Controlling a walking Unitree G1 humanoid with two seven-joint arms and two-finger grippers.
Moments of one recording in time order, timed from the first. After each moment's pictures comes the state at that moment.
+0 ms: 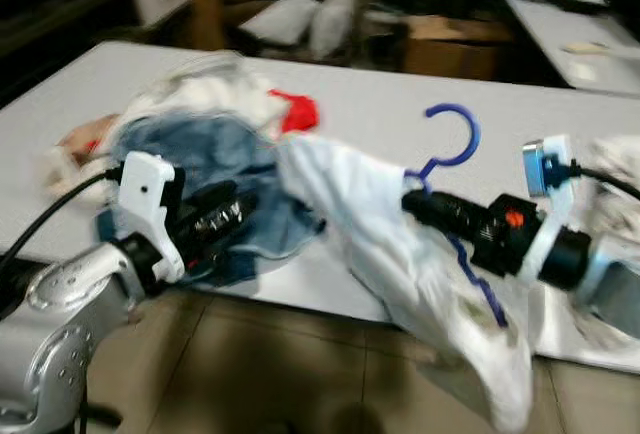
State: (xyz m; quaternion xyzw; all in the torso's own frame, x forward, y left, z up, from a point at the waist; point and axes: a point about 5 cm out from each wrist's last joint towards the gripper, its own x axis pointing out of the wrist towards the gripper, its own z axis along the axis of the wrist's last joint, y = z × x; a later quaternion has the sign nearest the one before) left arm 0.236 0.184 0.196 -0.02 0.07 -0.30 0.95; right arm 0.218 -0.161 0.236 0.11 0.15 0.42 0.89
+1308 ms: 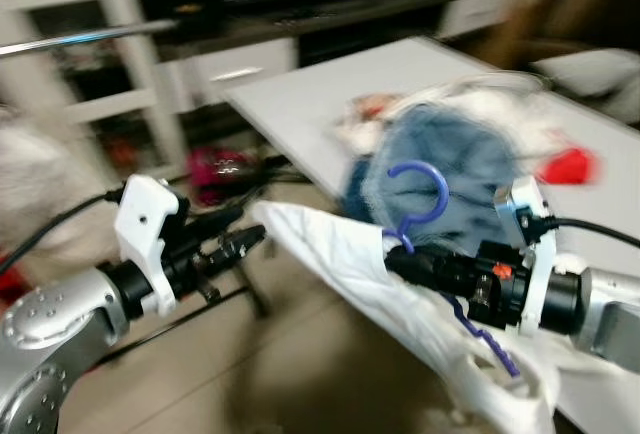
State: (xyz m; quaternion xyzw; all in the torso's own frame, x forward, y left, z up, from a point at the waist) left arm 0.210 0.180 0.200 0.02 0.09 -0.34 0.93; right arm 0.199 -0.155 0.213 0.10 0.21 0.47 0.85
